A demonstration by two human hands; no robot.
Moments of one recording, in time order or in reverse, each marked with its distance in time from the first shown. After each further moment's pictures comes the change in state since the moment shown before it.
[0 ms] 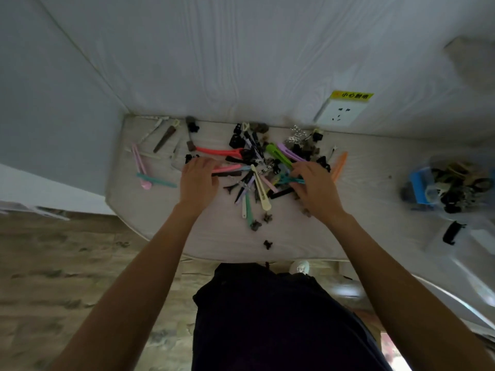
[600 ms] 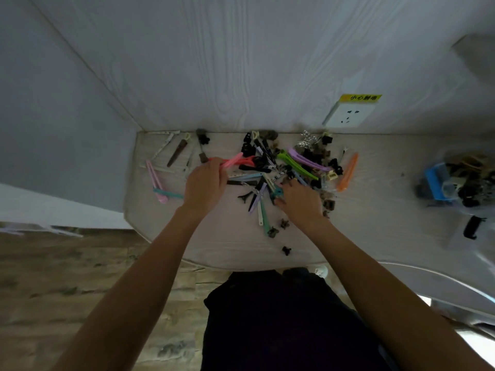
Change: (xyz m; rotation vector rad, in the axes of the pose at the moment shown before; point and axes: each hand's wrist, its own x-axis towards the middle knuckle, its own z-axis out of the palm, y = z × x) left_hand 0.009 -0.005 -0.039 -0.058 0.081 0.114; right_hand 0.019 -0.061 0.039 -0.315 -0.396 0.286
